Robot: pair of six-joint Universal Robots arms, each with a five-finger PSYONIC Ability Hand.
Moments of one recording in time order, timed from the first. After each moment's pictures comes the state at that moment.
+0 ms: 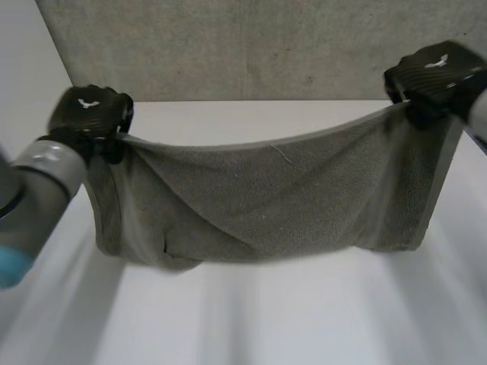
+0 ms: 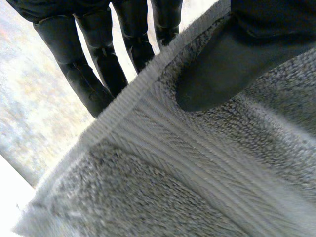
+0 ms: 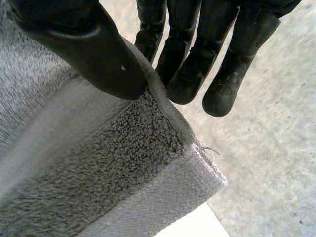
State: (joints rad) left arm 4.40 -1.79 -1.52 3.28 -1.51 3.48; right arm 1.75 -1.30 1.12 0.36 1.24 2.51; left_hand 1.45 1.50 1.54 1.51 1.47; right_hand 1.34 1.32 1.34 1.34 1.17
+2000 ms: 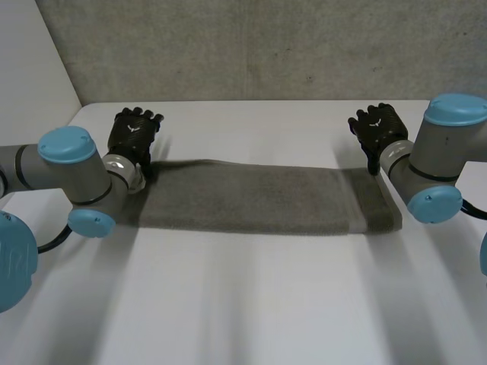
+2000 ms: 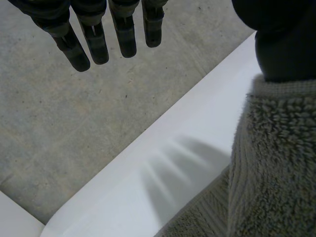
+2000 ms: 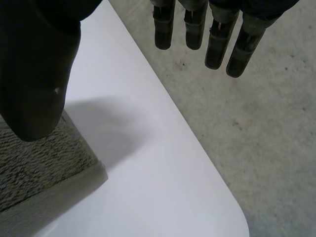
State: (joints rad) left arm 4.45 -2.53 -0.97 3.48 -1.47 3.55; right arm 1.83 -0.64 0.82 -0.03 1.48 2.45; left_hand 0.27 0.26 0.25 0.26 0.23; right_hand 0.25 0.25 0.24 0.25 0.06
